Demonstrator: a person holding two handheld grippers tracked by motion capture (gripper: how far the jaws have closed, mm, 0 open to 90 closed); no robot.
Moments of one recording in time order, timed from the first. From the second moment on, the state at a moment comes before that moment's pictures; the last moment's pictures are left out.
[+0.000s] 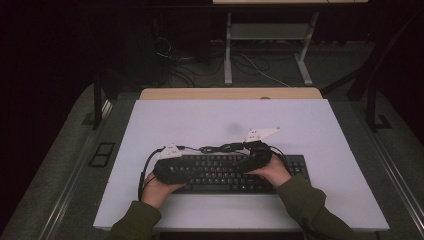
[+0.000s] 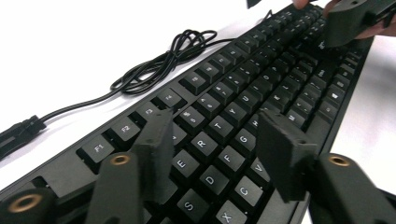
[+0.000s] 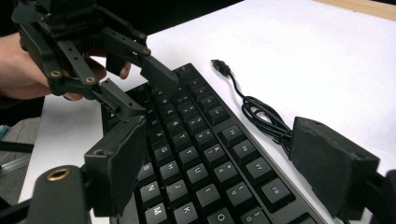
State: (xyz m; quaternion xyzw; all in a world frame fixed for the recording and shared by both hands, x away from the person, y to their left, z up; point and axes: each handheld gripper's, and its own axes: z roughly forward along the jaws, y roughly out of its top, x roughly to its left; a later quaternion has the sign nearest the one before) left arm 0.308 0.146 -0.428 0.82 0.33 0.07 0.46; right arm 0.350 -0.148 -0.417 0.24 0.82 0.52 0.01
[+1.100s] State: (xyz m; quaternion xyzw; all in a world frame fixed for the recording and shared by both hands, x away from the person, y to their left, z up) left arm 0.307 0.146 -0.429 0.81 0.34 0.09 0.47; right arm 0.337 -0.127 -0.424 0.18 0.87 0.47 -0.04
